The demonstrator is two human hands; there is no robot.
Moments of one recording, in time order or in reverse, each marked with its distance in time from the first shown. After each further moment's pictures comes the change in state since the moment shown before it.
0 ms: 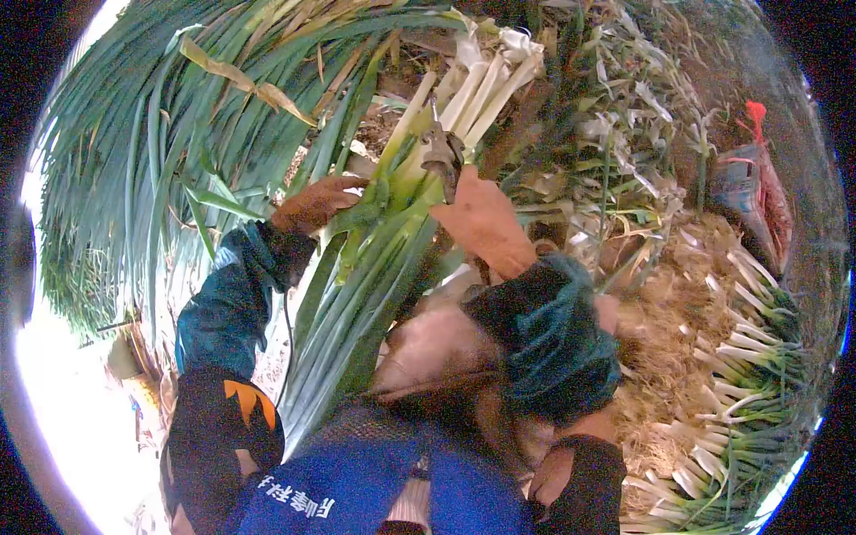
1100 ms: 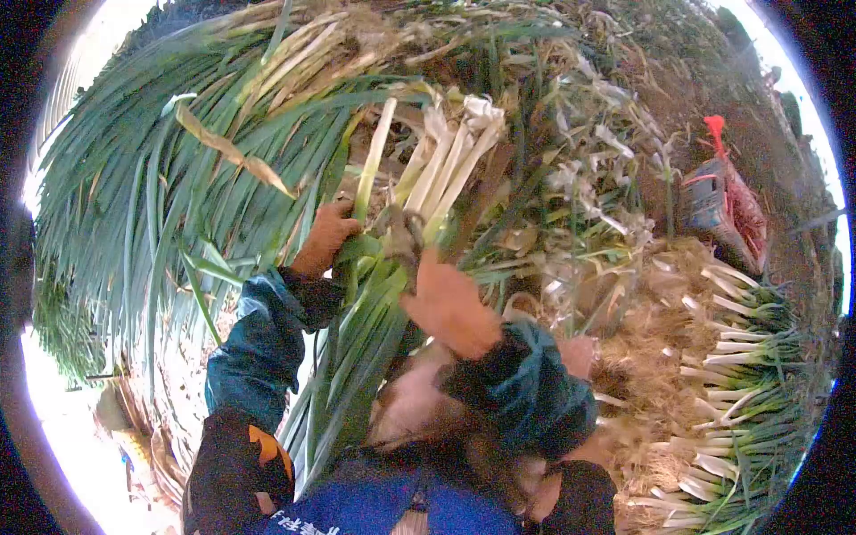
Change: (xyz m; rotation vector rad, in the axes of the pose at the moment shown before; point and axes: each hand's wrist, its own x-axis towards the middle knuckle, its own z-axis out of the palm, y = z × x) left_hand 0.059 0.052 0.014 0.367 0.551 -0.027; right_hand -0.029 -0.024 0.001 -0.091 -0.015 -0.057
